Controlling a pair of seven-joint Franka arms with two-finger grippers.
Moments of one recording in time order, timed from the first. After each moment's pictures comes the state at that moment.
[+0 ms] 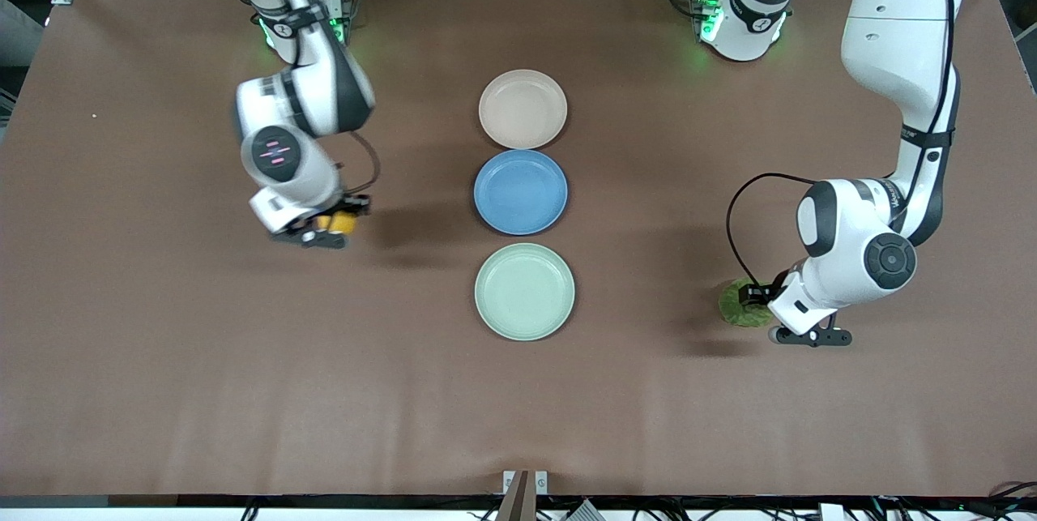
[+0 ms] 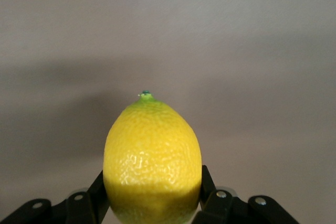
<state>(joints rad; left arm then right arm) -0.20 0.63 0.11 -1.69 -0.16 2.29 0.04 0.79 0.28 -0.47 -2.06 0.08 2.11 0.36</state>
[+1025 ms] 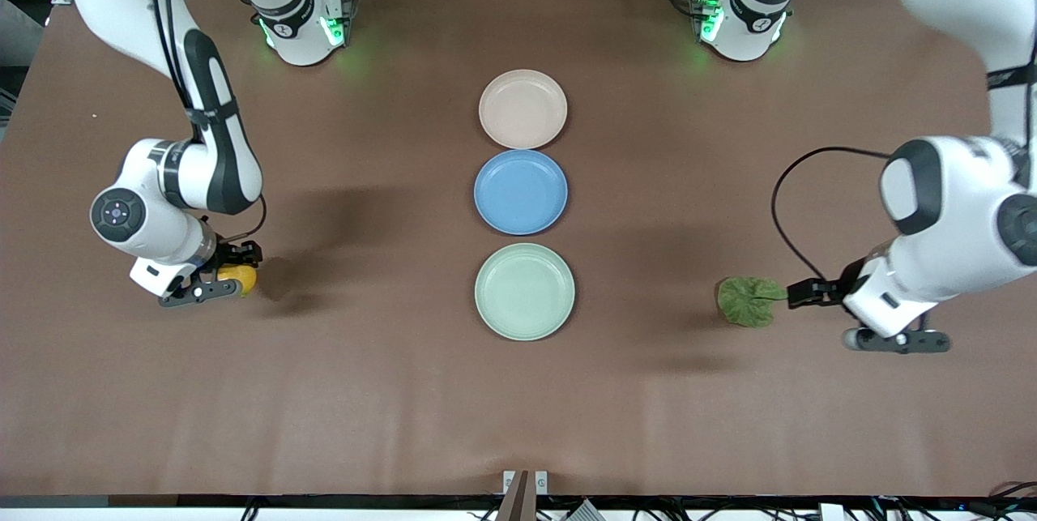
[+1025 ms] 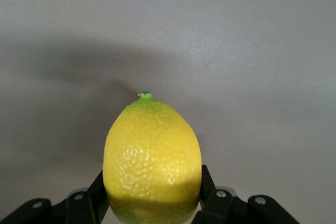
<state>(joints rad) -0.17 0.48 0.13 -1.50 -0.14 2.01 0.04 0.42 0.49 -0.47 -1.99 0.16 2.36 -0.37</state>
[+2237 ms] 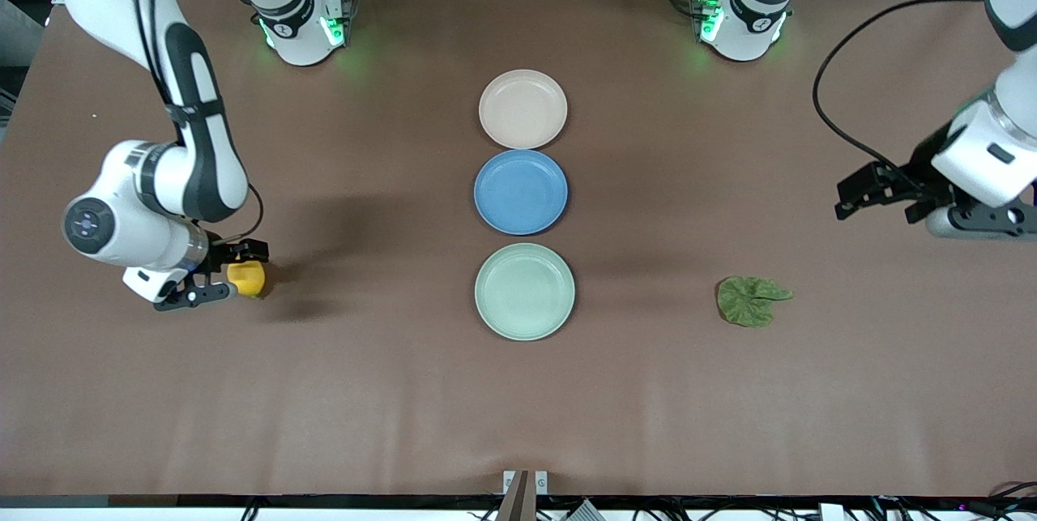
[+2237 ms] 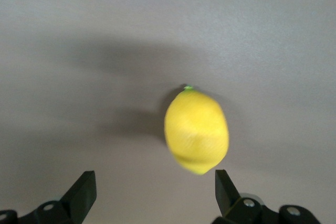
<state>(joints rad) -0.16 0.13 0.05 -1.50 -0.06 1.73 -0.08 0.40 0.45 -0.45 -1.90 0.25 2.16 -0.38</state>
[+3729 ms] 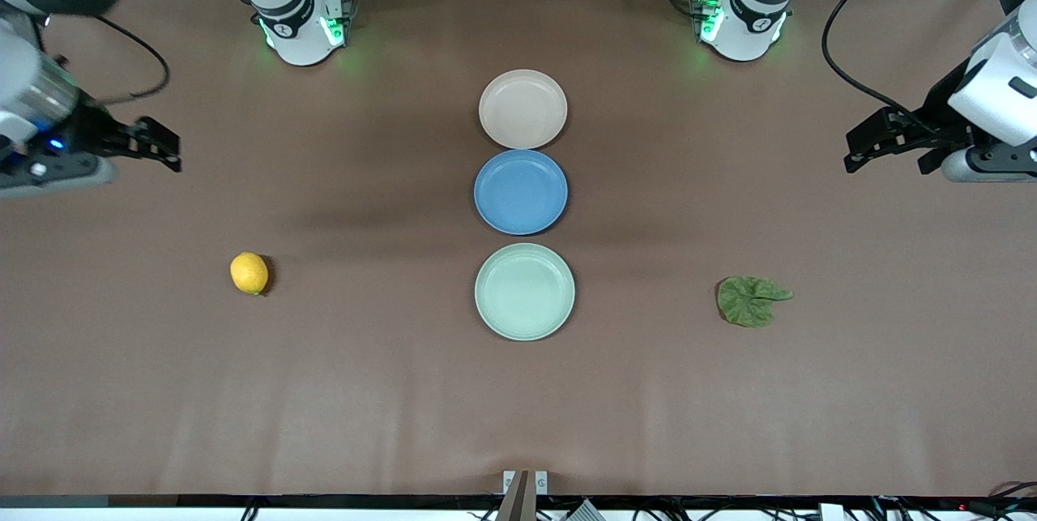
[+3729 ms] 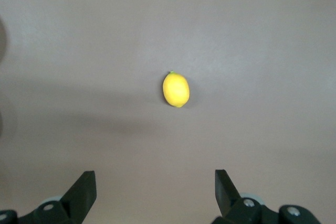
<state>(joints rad) 0.06 0.05 -0.20 -1.49 -0.03 1.60 -0.14 0.03 -0.07 0.00 -1.79 -0.04 1.73 -0.15</state>
